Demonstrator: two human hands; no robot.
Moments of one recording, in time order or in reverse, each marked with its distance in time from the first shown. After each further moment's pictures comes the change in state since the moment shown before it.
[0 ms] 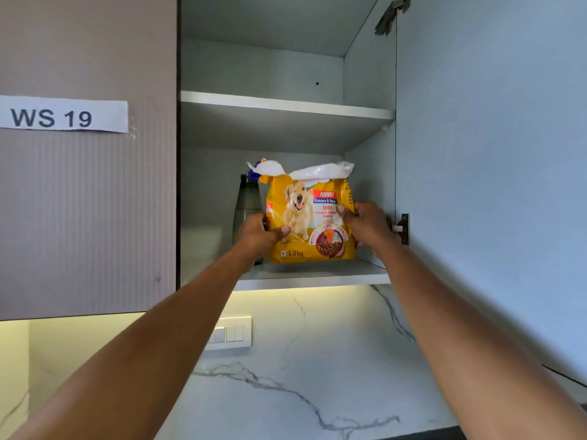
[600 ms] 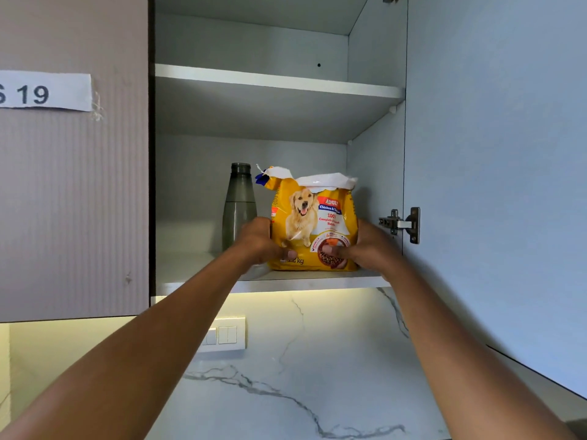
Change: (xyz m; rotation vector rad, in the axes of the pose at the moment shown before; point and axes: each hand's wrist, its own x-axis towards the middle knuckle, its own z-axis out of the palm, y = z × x) left_hand 0.028 -0.019 0.024 0.374 -0.107 0.016; right_hand -0.001 0.049 0.013 -0.170 -0.191 0.003
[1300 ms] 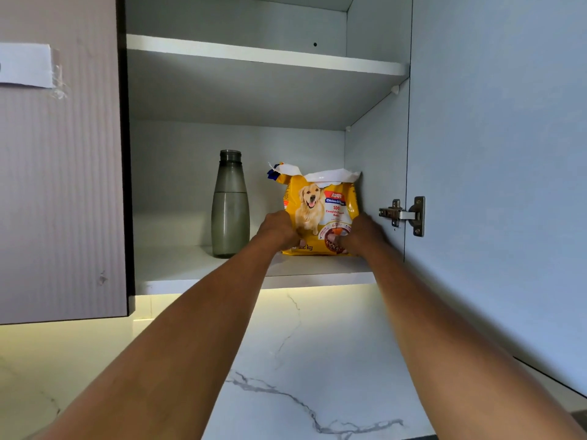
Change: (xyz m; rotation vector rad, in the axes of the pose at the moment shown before) left_hand 0.076 0.003 0.057 0.380 0.037 -0.032; right_hand 0.054 0.025 0.025 -0.074 0.088 0.176
